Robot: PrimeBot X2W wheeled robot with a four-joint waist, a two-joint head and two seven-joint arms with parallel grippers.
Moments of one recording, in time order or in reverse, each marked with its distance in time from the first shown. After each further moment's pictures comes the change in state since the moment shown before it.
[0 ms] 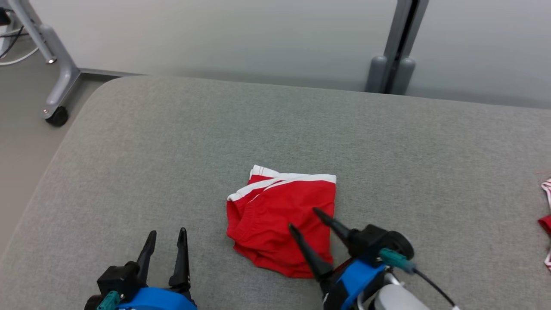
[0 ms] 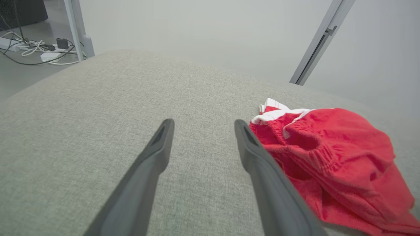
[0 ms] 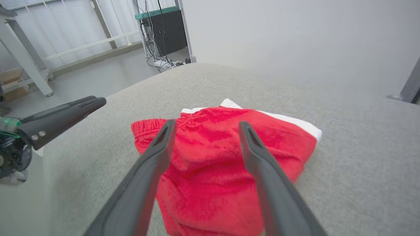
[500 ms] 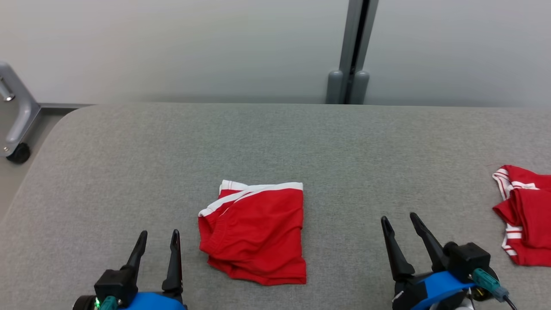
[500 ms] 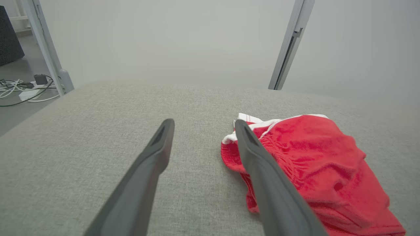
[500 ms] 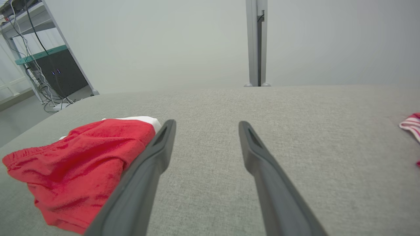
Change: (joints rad) left arm 0.024 0.004 0.057 -0.055 0.130 0.000 0.000; right arm 0.234 -0.002 -0.444 -0.189 -0.069 0.000 0.000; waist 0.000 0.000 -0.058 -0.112
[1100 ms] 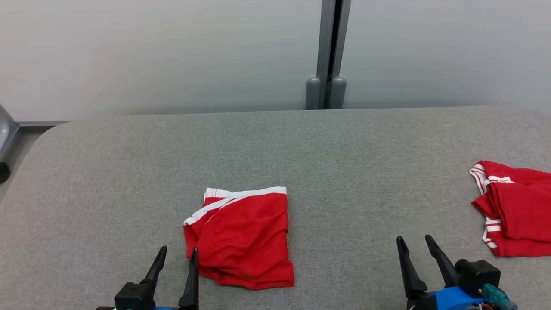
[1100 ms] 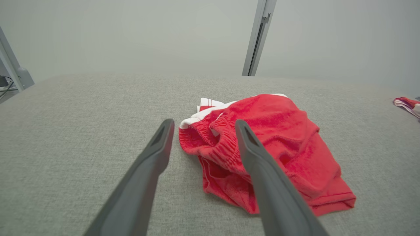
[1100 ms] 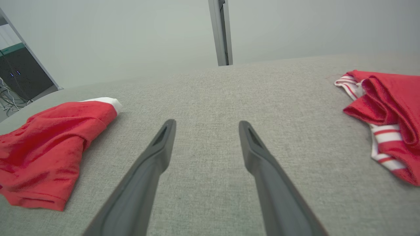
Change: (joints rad) left arm 0.057 -0.006 -0.061 -0.001 0.013 0.000 0.000; right arm 0.056 0.000 -0.074 0.060 0.004 0.000 0.000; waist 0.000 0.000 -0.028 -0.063
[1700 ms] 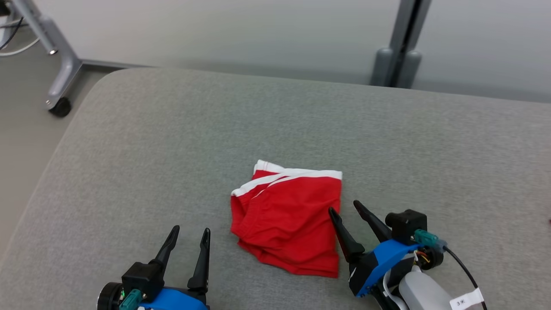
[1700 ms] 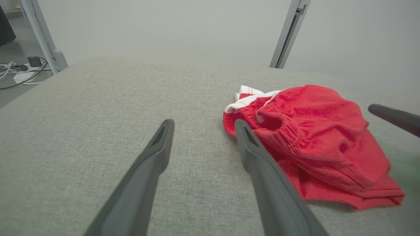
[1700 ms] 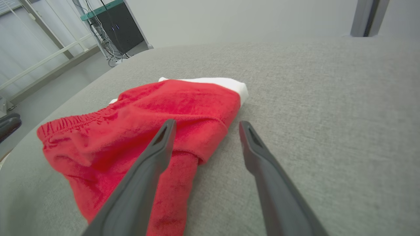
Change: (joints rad) left arm -0.079 0.037 -0.101 0.007 -0.072 0.000 0.000; right arm -0.319 0.002 0.344 0.281 0.180 0.000 0.000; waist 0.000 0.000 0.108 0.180
